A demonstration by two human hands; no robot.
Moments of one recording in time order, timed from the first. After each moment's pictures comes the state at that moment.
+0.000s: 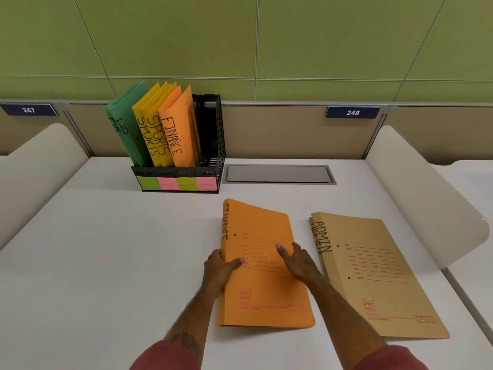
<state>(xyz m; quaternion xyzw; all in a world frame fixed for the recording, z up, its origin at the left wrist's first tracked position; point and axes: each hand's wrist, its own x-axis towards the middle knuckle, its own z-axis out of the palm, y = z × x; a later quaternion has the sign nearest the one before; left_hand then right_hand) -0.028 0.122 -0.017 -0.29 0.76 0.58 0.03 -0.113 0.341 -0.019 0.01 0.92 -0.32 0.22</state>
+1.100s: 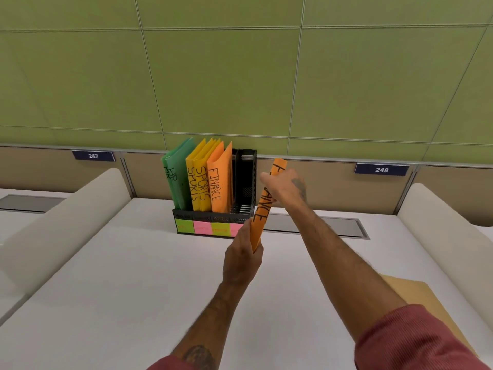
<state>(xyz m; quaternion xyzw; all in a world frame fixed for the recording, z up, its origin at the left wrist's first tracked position) -0.076 0.072 0.112 -0.07 0.89 0.30 -0.34 -0.175 0.147 0.274 -0.06 0.87 -0.49 -0.05</state>
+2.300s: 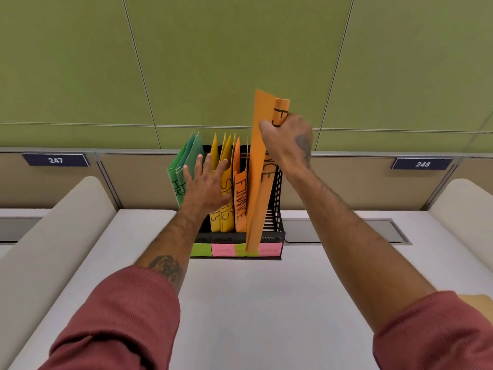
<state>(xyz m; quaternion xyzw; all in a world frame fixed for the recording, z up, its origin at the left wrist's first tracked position) -0.286 -0.237 0.188 -0.06 0.98 0.02 -0.17 -0.293 -0.049 0.323 -0.13 0.83 -0.46 -0.27</state>
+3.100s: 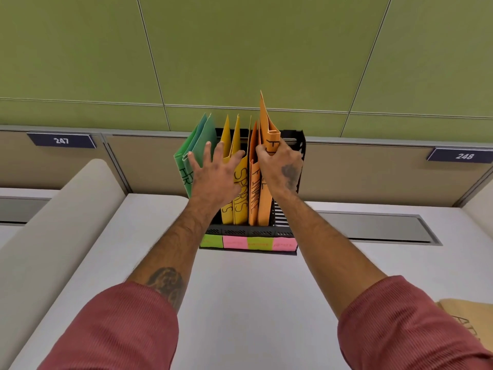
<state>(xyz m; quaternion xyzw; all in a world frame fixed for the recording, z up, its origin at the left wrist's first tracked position) -0.291 -0.246 0.180 -0.07 0.98 -0.03 -0.21 -0.355 -0.108 0.195 -0.10 0.84 -0.45 -0.28</state>
